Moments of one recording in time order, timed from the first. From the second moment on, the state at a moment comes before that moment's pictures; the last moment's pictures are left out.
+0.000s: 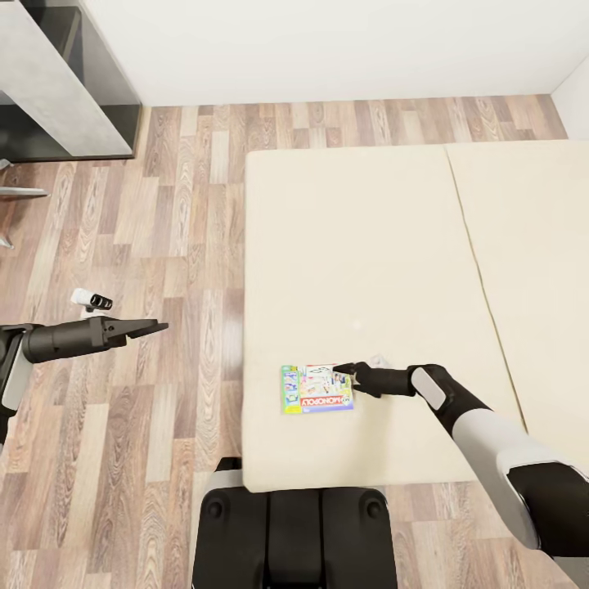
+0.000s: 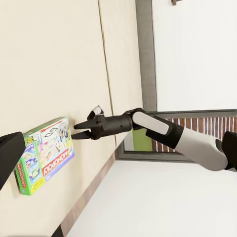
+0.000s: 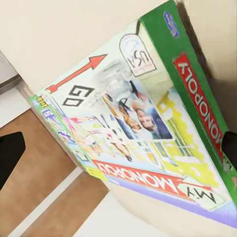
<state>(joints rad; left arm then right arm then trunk) -0.86 0.46 0.18 -1.17 0.22 1.03 -1.57 -1.04 -0.12 0.19 -0.36 -0.68 0.76 0.56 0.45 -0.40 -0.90</state>
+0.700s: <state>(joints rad) -0.86 0.46 0.18 -1.17 0.22 1.03 -1.57 -1.04 -0.11 0.19 -0.36 -0.68 0.76 0.55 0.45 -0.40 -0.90</state>
